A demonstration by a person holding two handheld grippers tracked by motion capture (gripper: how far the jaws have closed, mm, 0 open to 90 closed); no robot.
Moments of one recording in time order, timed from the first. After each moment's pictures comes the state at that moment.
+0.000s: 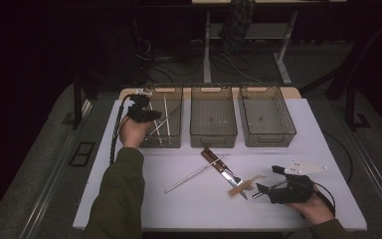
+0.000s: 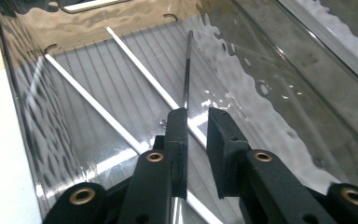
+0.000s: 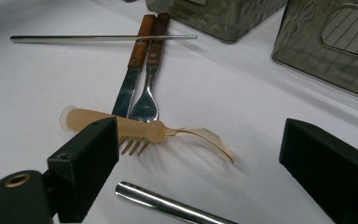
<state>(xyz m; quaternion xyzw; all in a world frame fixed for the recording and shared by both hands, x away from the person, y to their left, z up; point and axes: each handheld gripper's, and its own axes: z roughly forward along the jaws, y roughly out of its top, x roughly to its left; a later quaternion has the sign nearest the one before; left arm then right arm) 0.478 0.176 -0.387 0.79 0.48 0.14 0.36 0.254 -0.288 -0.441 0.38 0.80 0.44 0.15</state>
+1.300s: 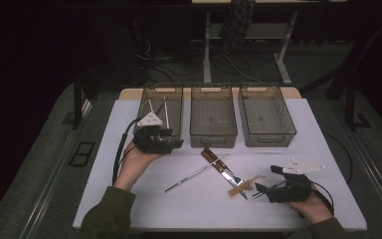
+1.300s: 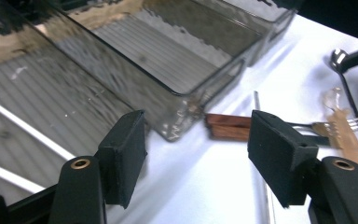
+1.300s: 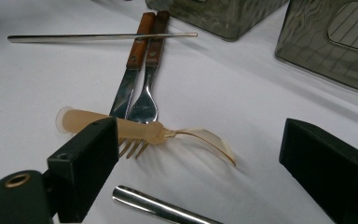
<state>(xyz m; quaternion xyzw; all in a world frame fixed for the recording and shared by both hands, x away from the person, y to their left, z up) 0.359 0.136 -0.376 0.82 0.32 0.10 0.46 0.258 -0.286 -0.445 0.38 0.80 0.45 0.14</state>
